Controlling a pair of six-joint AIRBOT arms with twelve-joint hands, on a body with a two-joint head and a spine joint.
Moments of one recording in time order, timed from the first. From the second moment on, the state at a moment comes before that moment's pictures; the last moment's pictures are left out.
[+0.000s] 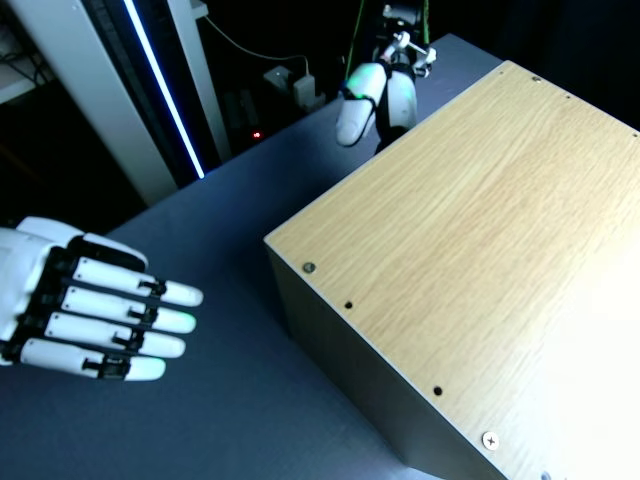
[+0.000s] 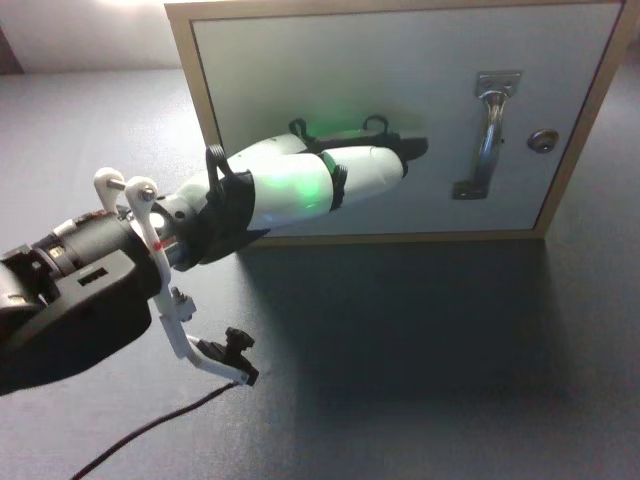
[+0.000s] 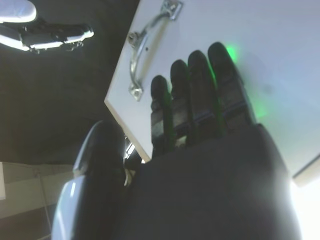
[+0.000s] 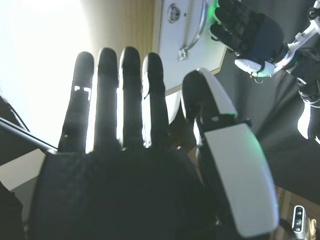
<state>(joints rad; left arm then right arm) 0.55 -1.11 1.06 -0.09 -0.60 0.00 -1.33 -0.79 1.07 0.21 1.48 -0.54</state>
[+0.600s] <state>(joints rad) 0.67 -1.00 1.02 0.02 -0.79 0.01 -1.33 -0.79 1.07 0.21 1.49 -0.53</state>
